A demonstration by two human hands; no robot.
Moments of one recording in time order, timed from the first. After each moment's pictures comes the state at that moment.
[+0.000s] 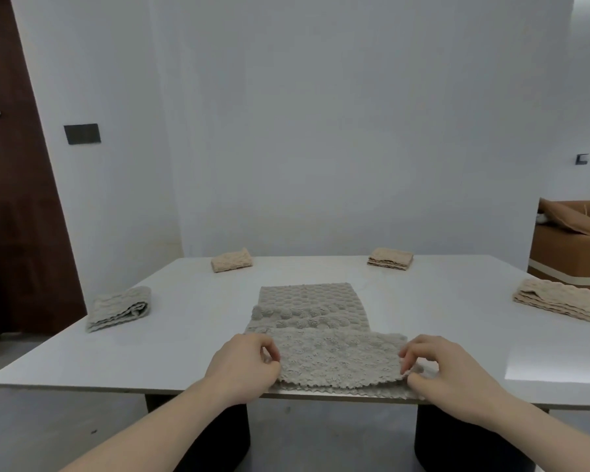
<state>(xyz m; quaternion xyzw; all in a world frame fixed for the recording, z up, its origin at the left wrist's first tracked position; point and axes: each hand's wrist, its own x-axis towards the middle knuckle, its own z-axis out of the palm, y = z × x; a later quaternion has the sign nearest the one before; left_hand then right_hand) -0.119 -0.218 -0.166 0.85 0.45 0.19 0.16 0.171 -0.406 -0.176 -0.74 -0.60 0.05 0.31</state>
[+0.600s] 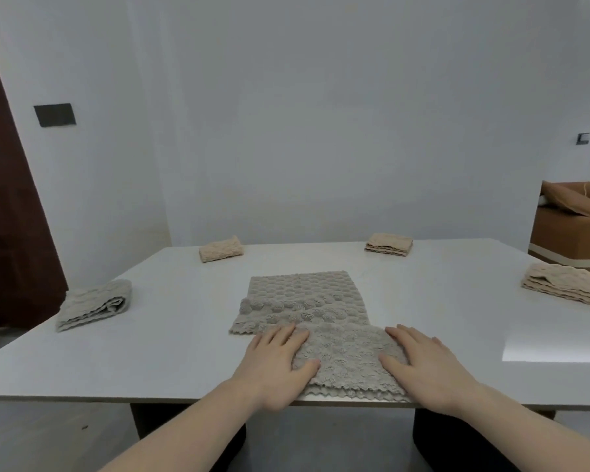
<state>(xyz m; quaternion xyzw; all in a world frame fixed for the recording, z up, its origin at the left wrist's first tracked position) -0.051 -0.196 -0.205 0.92 0.37 0.08 0.08 0.188 -0.342 -0.215 -0.82 -0.54 0.03 0.19</state>
